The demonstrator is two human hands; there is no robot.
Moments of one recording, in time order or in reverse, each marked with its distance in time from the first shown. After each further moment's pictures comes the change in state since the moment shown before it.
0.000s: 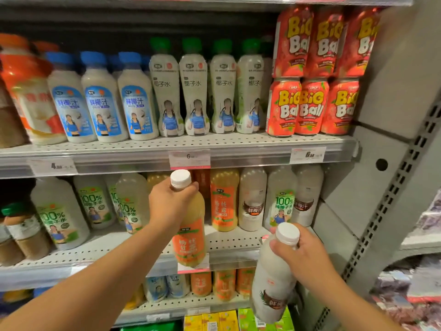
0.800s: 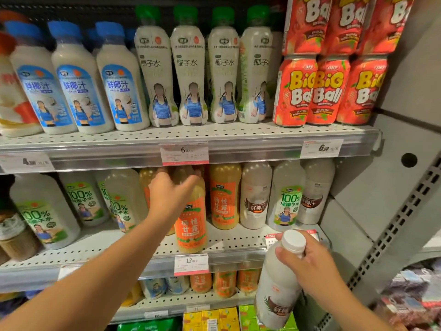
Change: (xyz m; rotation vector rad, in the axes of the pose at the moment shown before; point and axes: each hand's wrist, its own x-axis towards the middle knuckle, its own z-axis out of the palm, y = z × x) left_hand 0.033 -0.023 0.020 0.221 -0.051 0.069; right_hand 0.011 0.034 0.006 0.032 -0.031 0.061
